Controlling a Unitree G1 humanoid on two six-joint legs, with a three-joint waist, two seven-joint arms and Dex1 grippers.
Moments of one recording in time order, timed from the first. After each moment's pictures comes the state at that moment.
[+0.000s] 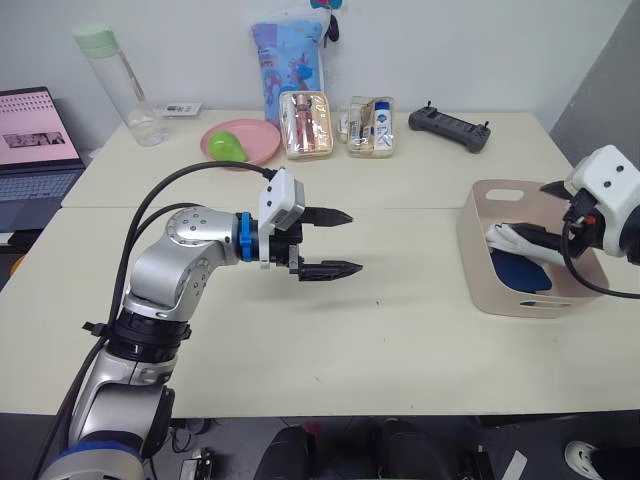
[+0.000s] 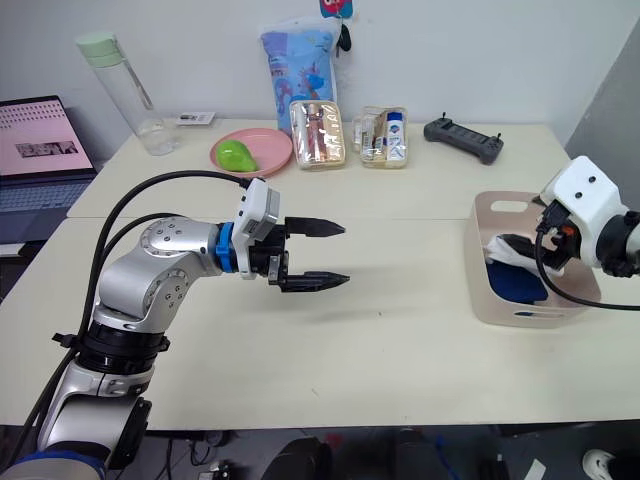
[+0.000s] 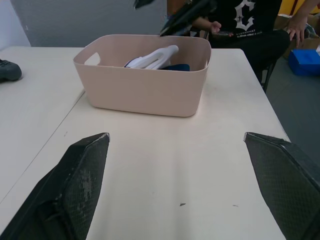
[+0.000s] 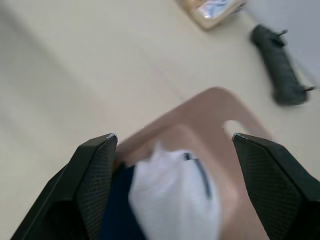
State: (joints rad) left arm -0.68 0.59 -0.12 -0.10 -0.48 0.52 -1.17; right arm -0.41 -1.09 -0.19 -0.26 0.24 0.72 0.83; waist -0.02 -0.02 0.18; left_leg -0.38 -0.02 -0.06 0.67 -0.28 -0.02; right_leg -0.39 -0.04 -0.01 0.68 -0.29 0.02
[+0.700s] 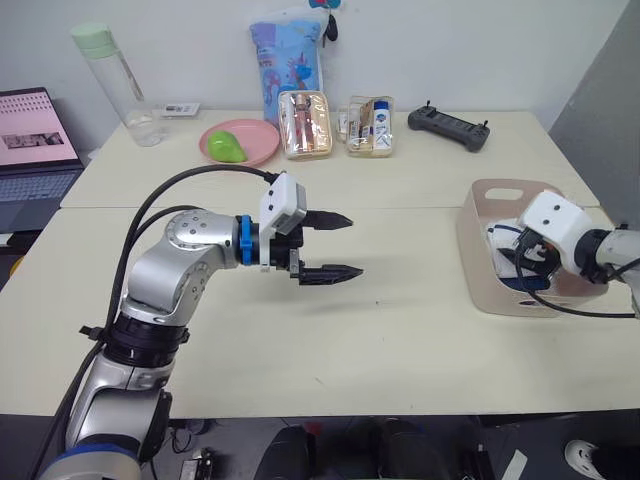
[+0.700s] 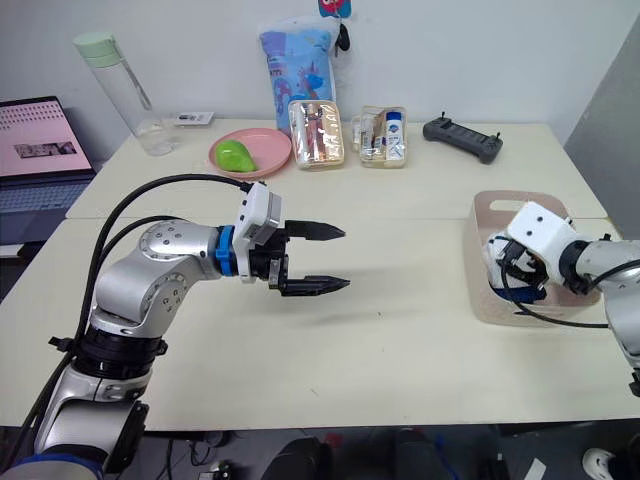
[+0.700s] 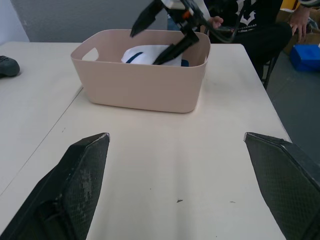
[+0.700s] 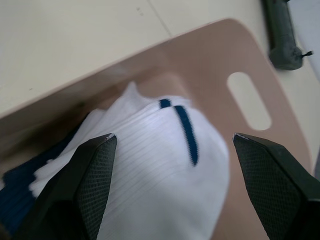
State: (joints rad) left arm -0.65 0.61 -0.12 -0.16 -0.48 0.54 -1.14; right arm -0.41 -1.04 -0.03 -0.18 0.06 0.63 0.75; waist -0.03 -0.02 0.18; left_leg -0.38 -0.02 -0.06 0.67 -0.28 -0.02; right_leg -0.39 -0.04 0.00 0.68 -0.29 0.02
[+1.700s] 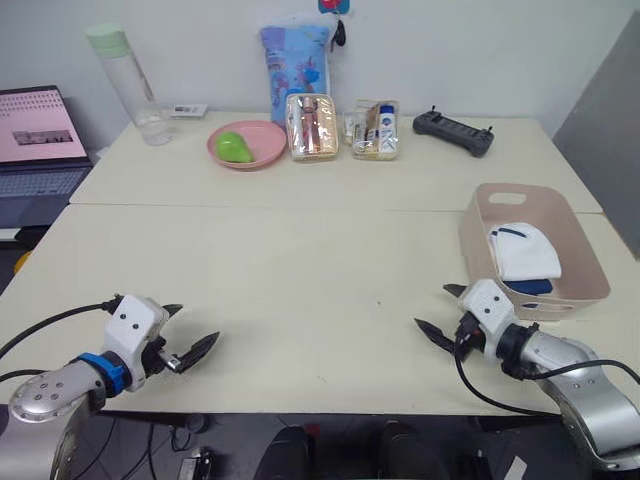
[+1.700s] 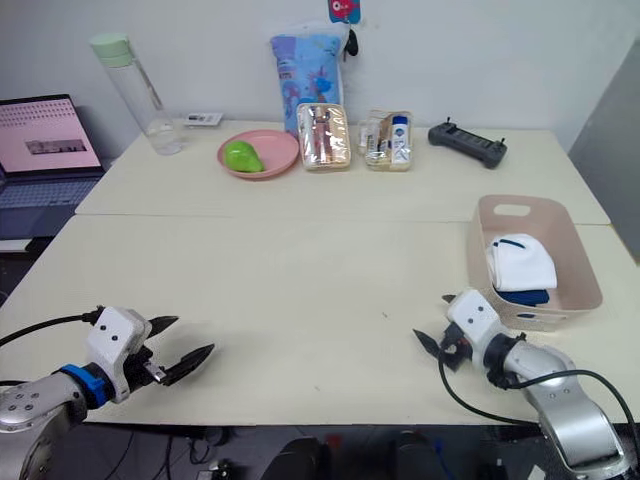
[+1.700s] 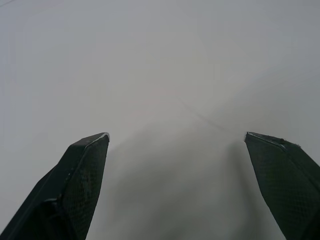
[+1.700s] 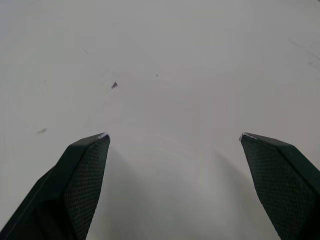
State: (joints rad) left arm 0.30 0.72 0.39 -0.35 -0.27 0.41 -0.75; right arm 0.09 -0.62 0.02 -0.48 0.16 0.44 0.60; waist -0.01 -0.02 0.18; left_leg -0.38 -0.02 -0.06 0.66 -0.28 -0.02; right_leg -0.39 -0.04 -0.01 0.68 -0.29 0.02
